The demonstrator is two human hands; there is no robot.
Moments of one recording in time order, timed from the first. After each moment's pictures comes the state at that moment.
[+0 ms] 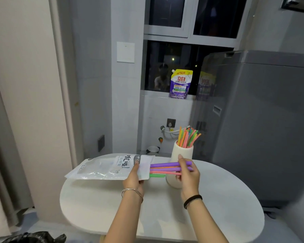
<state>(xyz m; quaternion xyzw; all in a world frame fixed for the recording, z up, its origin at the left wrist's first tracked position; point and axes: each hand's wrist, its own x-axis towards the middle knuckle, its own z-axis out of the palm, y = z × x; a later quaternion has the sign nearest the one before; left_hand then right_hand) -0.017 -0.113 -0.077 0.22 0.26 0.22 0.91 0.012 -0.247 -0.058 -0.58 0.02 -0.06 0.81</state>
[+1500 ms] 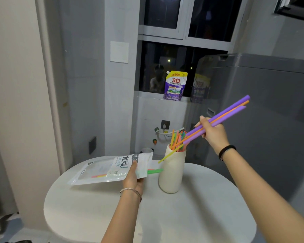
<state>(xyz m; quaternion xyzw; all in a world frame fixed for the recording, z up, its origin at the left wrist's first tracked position) 0.015 -0.127 -0.073 0.20 0.23 0.20 0.93 0.092 -0.323 0.072 -0.75 -0.15 -0.17 0.62</state>
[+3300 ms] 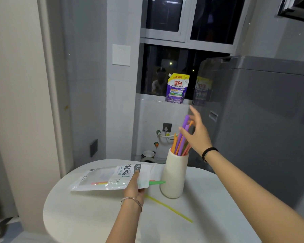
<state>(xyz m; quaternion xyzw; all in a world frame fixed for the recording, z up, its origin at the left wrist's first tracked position) 0.020 -0.126 -0.094 0.21 0.27 0.18 0.92 0.127 -0.286 0.051 -0.81 -0.26 -0.22 0.47</state>
